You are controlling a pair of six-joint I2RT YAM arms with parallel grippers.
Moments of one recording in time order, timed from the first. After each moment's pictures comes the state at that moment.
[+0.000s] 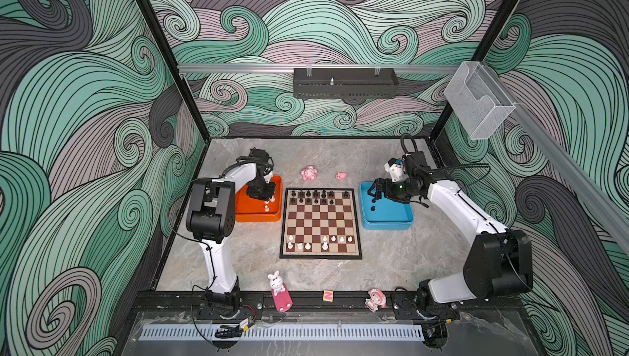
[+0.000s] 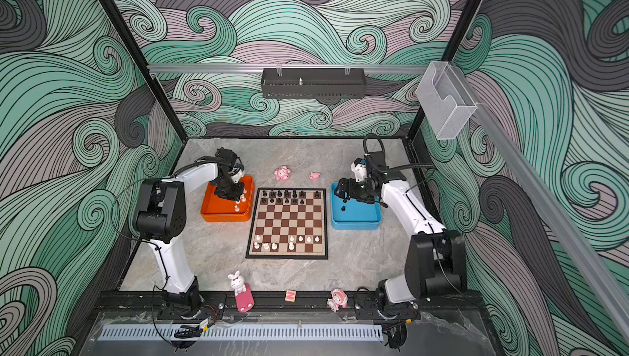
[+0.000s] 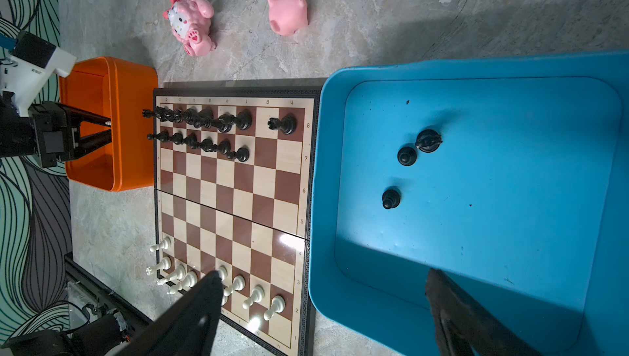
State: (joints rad) left arm -0.15 1.95 1.38 -0.88 0.06 0.04; right arm 0.13 1.47 1.11 -0.76 -0.40 0.19
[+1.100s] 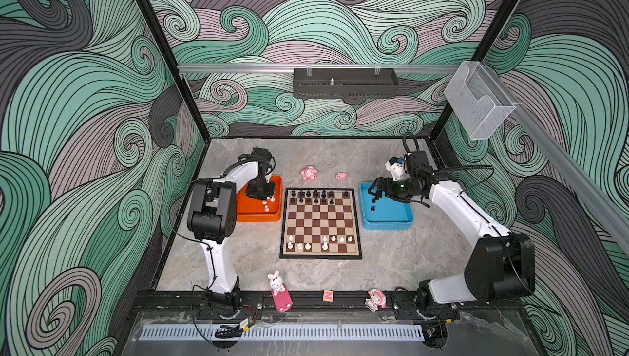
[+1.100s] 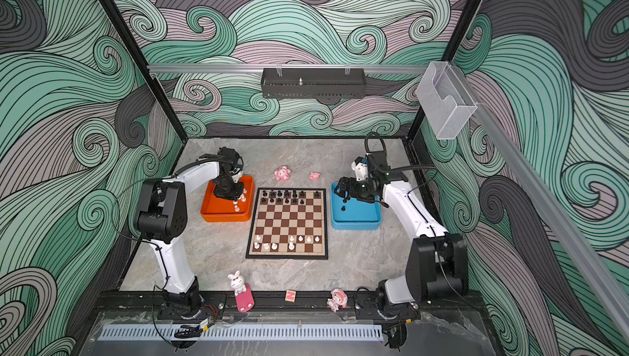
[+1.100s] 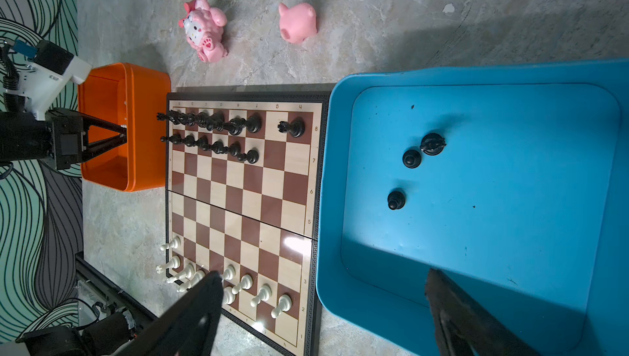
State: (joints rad) left arm -0.18 1.94 1.43 -0.97 -0.05 -0.03; right arm 0.13 1.44 1.12 -0.76 -0.42 0.20
